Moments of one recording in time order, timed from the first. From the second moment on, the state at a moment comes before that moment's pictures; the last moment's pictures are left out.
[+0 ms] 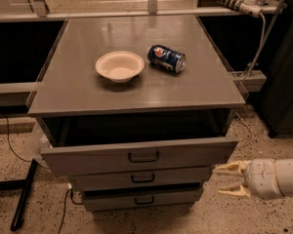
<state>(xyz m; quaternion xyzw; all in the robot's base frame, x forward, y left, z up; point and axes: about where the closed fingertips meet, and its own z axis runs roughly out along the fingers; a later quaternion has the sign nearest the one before) 0.406 -0.220 0.667 -0.64 0.66 0.15 0.37</state>
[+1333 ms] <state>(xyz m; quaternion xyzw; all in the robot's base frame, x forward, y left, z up) 0.475 -0.183 0.717 -0.70 0.62 0.07 0.35</state>
